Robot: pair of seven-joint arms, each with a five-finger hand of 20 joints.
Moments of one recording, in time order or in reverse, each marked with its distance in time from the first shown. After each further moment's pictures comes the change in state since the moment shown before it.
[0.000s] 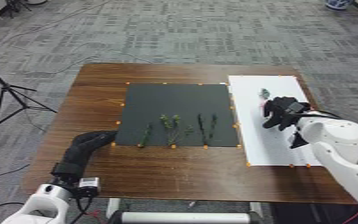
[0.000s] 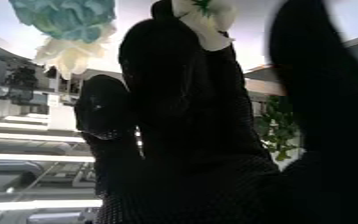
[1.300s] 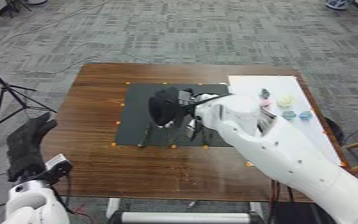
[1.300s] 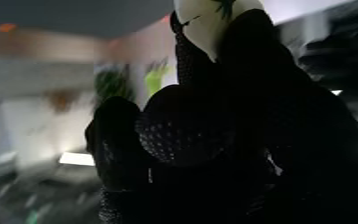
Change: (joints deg) left arm -3.4 3.6 4.2 0.5 -21.3 38.8 18.5; right arm 27.4 -27.6 -26.3 3.2 4.2 -8.2 -17.5
